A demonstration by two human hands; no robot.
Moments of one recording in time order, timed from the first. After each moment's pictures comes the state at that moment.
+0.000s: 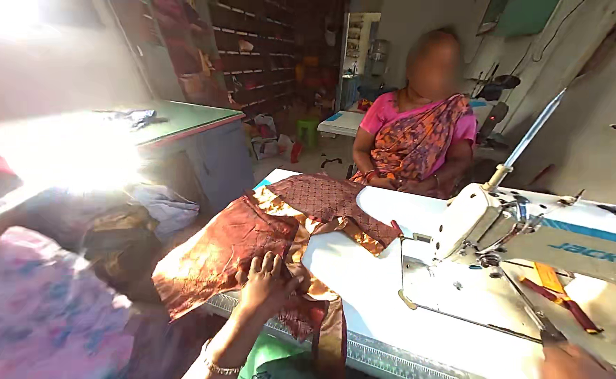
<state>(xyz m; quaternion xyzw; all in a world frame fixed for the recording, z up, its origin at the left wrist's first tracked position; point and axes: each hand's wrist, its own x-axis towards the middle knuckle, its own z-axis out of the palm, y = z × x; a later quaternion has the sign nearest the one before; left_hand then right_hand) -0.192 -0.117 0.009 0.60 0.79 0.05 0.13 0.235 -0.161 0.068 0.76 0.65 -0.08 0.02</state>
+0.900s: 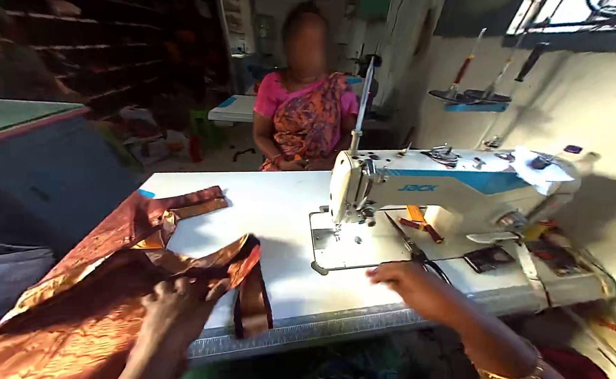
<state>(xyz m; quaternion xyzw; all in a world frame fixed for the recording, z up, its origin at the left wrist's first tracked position) -0.154 -0.125 0.039 0.59 0.79 0.06 0.15 0.230 -0.156 0.091 0.59 0.75 -0.28 -0.05</state>
